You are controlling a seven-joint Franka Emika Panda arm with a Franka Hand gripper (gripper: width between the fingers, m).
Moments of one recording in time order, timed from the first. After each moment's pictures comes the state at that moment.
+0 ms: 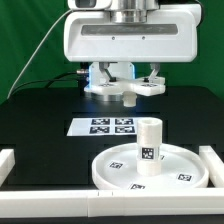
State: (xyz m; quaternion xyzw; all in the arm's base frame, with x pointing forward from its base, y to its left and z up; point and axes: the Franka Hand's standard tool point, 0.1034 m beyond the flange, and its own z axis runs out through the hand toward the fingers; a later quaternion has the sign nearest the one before) arm 0.560 0.006 0.151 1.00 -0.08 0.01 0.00
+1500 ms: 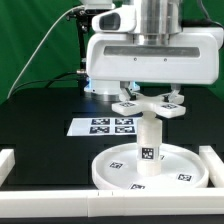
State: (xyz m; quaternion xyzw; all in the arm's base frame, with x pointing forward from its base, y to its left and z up) arm 0.561 0.039 0.115 1.00 -0.10 -0.01 0.01
